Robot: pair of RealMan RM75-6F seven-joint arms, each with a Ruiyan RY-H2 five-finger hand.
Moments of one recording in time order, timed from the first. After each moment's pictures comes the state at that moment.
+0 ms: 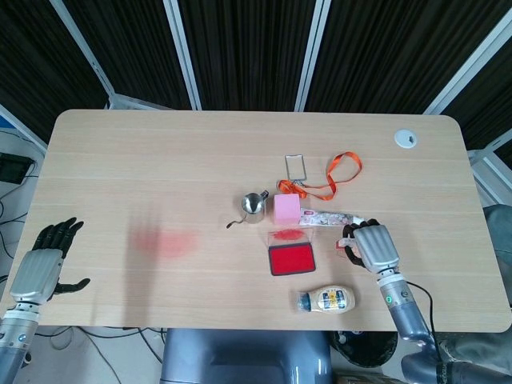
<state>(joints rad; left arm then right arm) -0.19 -1.14 -0.02 -1.74 1.38 1.31 0.12 0.45 -1.50 0.10 -1.40 -1.32 1.18 -0.24</state>
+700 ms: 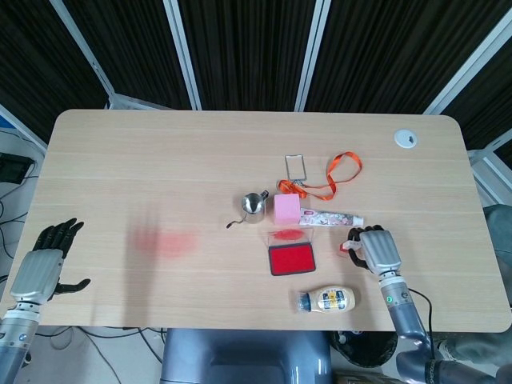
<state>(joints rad) -0.19 -1.14 -0.02 -1.75 1.37 1.30 0.12 0.43 -1.65 0.10 -1.14 -1.33 1.16 -0.08</state>
